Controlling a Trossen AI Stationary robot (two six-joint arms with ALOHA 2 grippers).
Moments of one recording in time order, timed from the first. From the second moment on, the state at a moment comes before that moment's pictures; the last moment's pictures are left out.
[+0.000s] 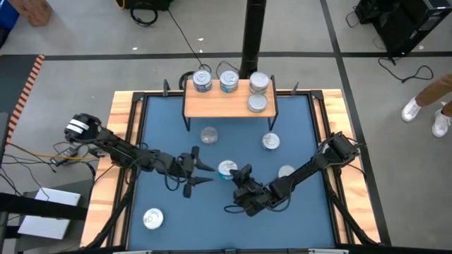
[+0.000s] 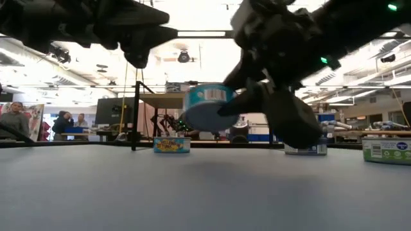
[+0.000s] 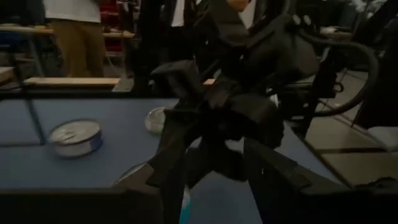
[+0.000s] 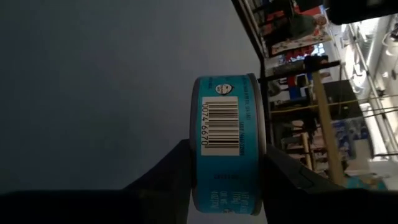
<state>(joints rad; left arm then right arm) -0.32 1.40 0.44 0.90 -0.19 -0.08 0.51 1.98 1.07 0.07 1.02 -0.41</state>
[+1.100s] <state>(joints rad) -0.31 1.26 0.34 0.93 -0.22 -0.01 0.13 1.79 1.30 -0.07 0.96 -0.95</state>
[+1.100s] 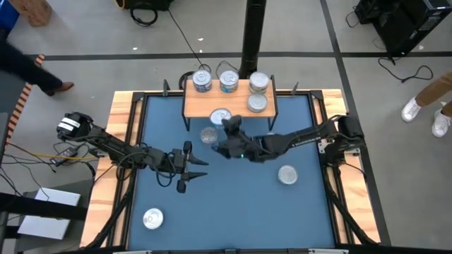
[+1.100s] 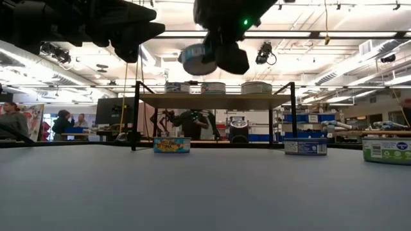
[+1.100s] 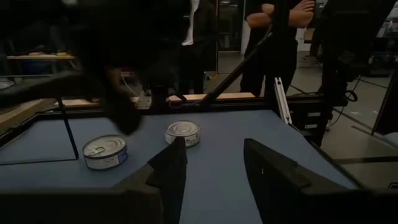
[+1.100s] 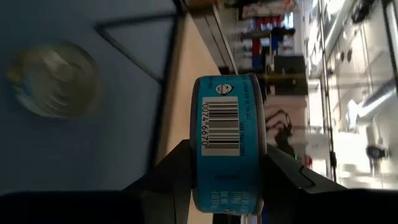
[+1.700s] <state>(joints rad) -0.31 1.26 0.34 0.93 -0.22 -0.01 -0.05 1.79 1.30 -0.15 0.86 -0.91</state>
